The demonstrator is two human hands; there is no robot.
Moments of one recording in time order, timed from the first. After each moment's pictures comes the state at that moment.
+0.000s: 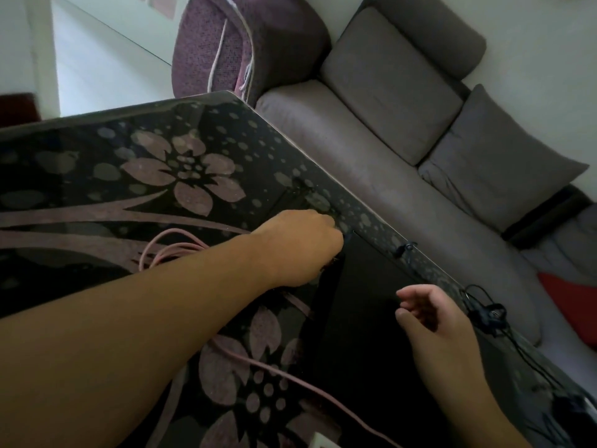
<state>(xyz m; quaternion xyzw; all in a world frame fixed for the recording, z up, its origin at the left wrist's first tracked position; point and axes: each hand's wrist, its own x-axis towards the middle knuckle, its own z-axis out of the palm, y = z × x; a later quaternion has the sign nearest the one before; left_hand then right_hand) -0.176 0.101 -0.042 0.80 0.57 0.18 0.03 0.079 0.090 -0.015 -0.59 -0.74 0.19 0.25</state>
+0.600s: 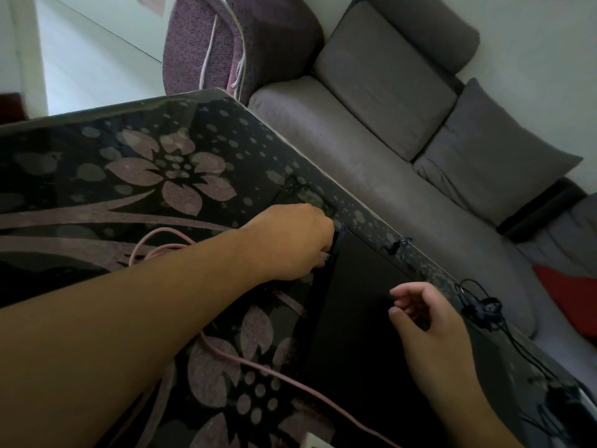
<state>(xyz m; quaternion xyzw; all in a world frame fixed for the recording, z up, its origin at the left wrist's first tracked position) -0.178 0.101 -0.035 0.78 0.59 0.19 0.08 0.080 0.088 -0.020 -0.58 -0.75 0.18 0.27</state>
